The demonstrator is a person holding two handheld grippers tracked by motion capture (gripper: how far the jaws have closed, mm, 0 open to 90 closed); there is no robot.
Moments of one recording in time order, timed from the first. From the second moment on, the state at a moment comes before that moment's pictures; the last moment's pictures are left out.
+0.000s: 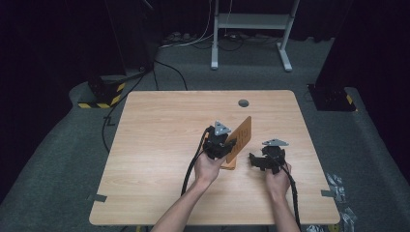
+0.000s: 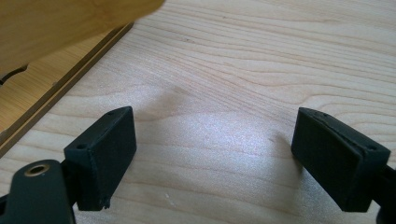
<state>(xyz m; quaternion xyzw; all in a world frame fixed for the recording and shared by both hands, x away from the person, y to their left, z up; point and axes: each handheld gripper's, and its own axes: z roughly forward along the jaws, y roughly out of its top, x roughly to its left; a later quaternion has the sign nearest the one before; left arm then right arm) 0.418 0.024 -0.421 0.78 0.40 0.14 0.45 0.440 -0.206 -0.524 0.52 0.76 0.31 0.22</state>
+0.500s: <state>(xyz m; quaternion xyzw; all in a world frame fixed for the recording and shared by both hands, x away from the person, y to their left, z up) 0.413 0.046 -0.406 0.78 0.40 0.16 0.46 0.440 -0.206 -0.524 0.52 0.76 0.31 0.22</state>
